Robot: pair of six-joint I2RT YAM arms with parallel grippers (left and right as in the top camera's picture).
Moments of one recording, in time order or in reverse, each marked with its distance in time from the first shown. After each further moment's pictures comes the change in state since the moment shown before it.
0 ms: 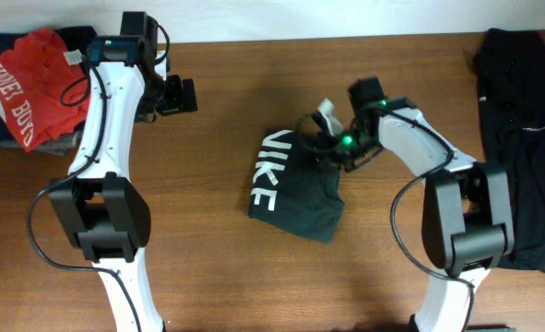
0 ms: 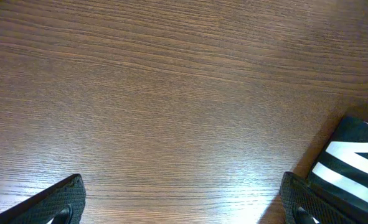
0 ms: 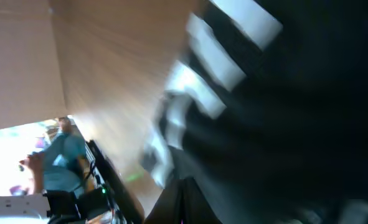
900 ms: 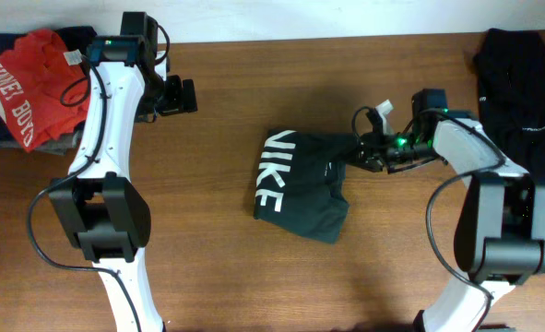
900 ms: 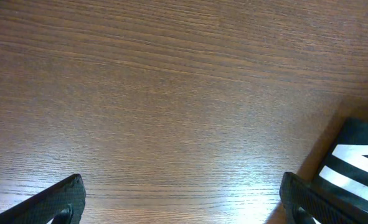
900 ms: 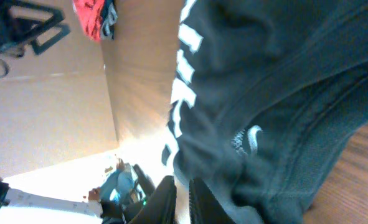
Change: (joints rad) left arm 0.000 0.000 0.000 -0.003 0.000 0.000; right arm -0.251 -0.084 -0.096 -0.037 -0.170 -0.021
